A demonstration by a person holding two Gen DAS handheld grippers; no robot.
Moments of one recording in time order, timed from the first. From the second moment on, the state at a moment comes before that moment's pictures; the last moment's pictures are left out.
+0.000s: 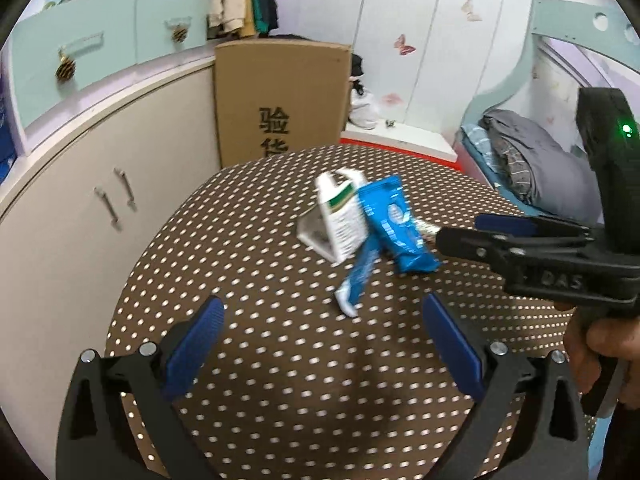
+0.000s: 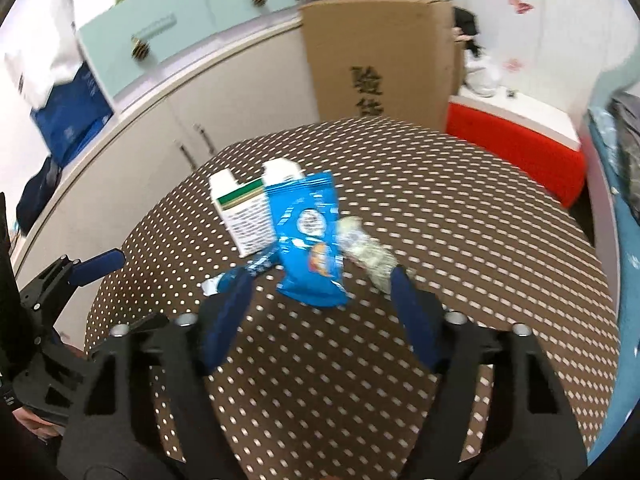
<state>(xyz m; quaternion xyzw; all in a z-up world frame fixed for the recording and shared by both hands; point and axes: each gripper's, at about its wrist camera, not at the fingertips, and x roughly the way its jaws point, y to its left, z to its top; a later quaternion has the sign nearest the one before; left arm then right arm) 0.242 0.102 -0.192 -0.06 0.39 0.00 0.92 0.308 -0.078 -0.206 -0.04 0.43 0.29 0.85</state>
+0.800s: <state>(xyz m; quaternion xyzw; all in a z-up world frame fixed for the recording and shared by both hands) 0.301 0.068 -0.225 -0.01 0.43 -0.05 0.90 0.297 -0.104 -0.228 -0.04 0.44 0.28 0.85</state>
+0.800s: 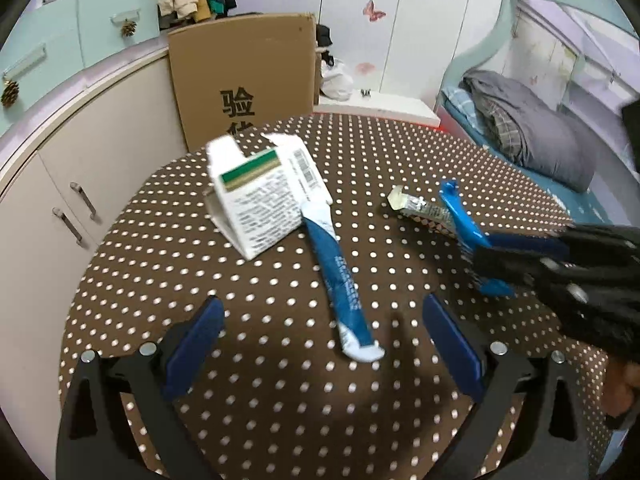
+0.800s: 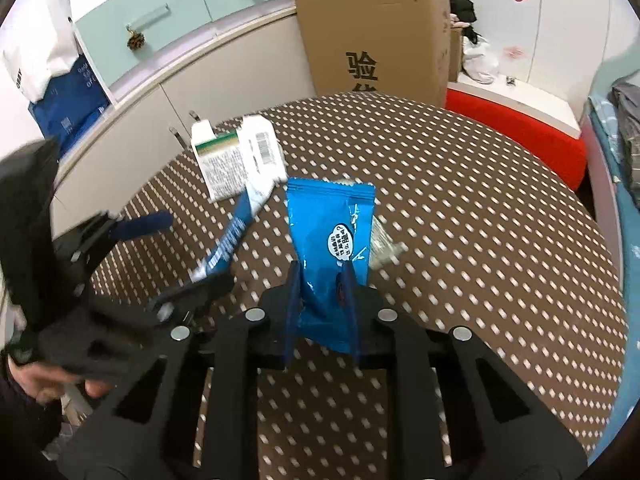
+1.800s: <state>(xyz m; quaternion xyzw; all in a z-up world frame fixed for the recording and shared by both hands) 0.253 0.047 -0.178 -0.04 0.38 -0.12 0.92 0.257 -0.170 -0.207 0.00 0.41 0.24 0.88</state>
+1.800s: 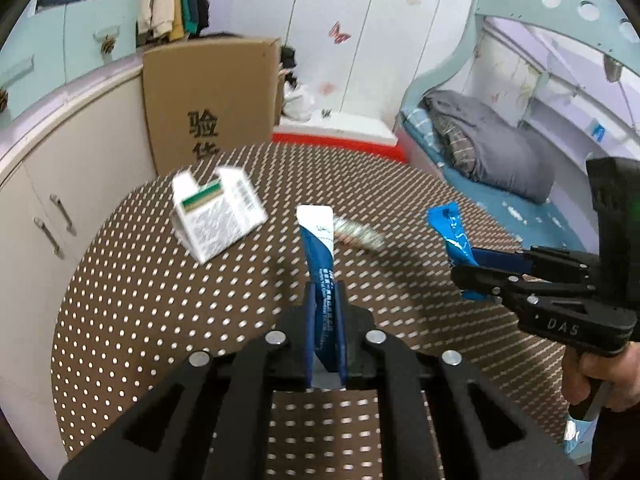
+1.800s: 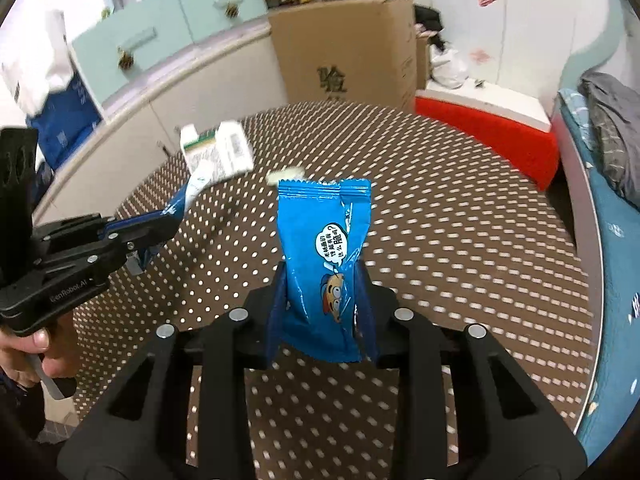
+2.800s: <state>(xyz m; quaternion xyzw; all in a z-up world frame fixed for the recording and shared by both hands) 0.261 -0.189 -0.113 0.03 0.33 -0.33 0.88 0.174 -0.495 -0.167 0.20 0.32 -0.01 0.93</state>
